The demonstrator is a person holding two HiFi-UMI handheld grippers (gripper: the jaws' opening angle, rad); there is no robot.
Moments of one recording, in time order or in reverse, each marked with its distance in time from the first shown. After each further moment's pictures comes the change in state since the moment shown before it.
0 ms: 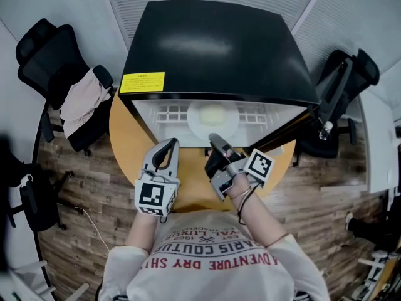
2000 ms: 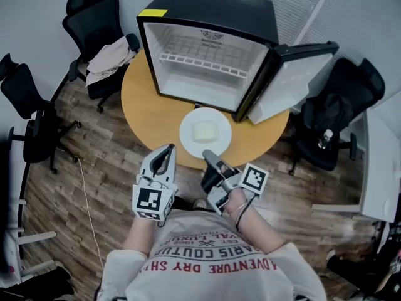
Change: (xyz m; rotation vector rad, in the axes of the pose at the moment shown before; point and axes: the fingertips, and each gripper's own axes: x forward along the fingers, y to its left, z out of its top) left arm -0.165 -0.215 -0.013 0.005 0.003 0.274; right arm -0.254 -0.028 -0.083 -0.026 0.350 0.002
